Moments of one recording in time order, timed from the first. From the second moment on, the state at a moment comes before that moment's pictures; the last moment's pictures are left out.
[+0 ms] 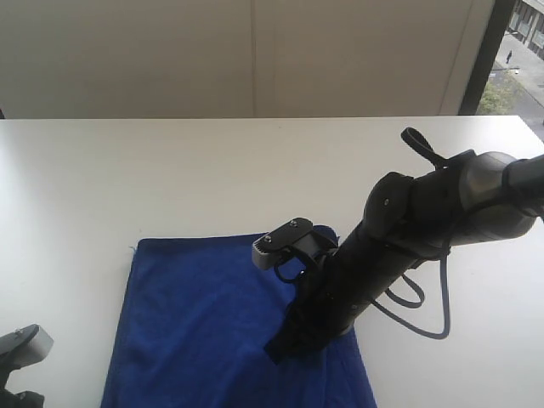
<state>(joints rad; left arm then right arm) -0.37 1.30 -0.13 -1.57 0.52 1.17 0.43 1.88 -0.93 0.70 0.58 -0.84</state>
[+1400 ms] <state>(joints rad) -0.37 1.30 -0.13 -1.38 0.46 0.98 0.43 1.88 -0.93 0.70 0.58 -0.82</state>
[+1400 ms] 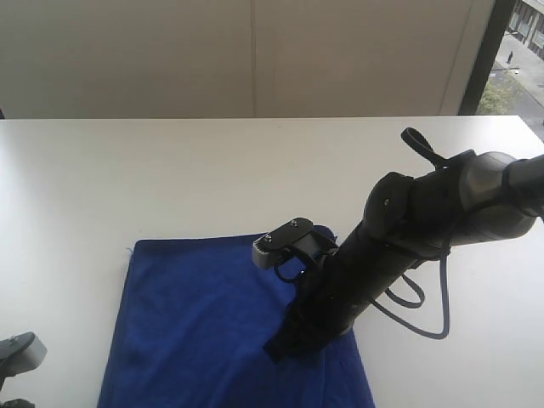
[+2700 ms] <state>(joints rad) -0.37 1.29 -0.17 -1.30 0.46 0.97 0.43 1.88 -0.93 0.70 0.58 -0.82</state>
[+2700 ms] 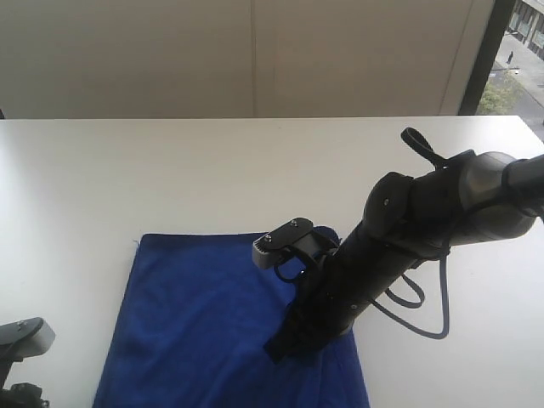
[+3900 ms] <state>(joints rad) -0.37 1.06 -0.08 -1.23 0.50 0.92 0.43 1.88 -0.93 0.70 0.58 -0.82</state>
